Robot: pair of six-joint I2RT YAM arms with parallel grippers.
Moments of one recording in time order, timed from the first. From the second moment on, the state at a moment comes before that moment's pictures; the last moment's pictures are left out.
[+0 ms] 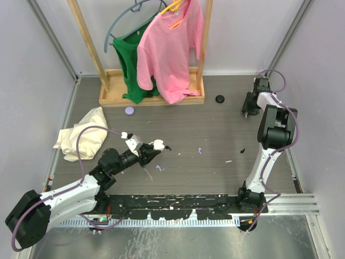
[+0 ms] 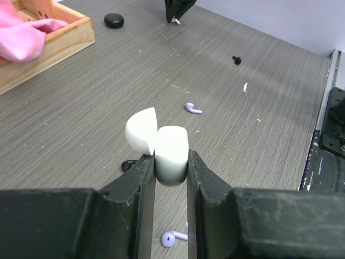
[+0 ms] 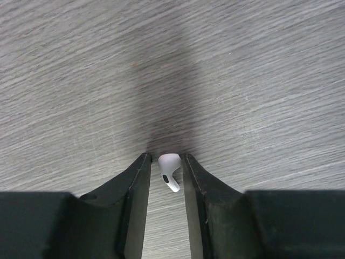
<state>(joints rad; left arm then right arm) -0.73 0.86 0.17 0.70 0.28 -0.11 -0.22 2.10 1.53 -0.46 0.01 0.13</state>
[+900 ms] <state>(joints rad) -0.73 0.84 0.17 0.69 0.28 -0.11 -0.08 1.78 1.07 -0.37 -0.08 0.23</state>
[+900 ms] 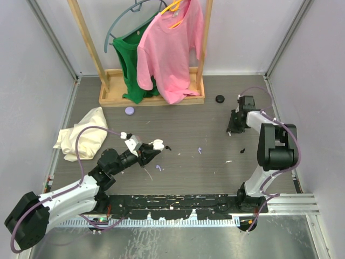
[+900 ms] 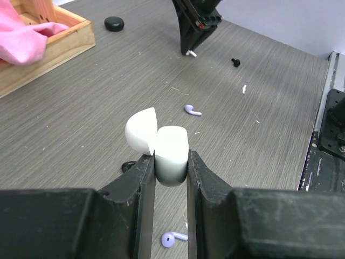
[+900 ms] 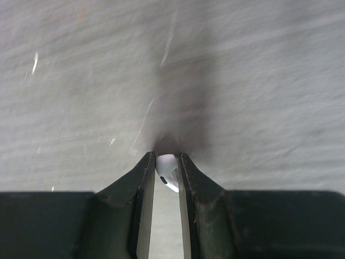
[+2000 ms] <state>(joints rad) -0.73 0.81 0.17 0.68 0.28 -0.12 0.35 1.36 0.66 -0.40 0.04 0.53</state>
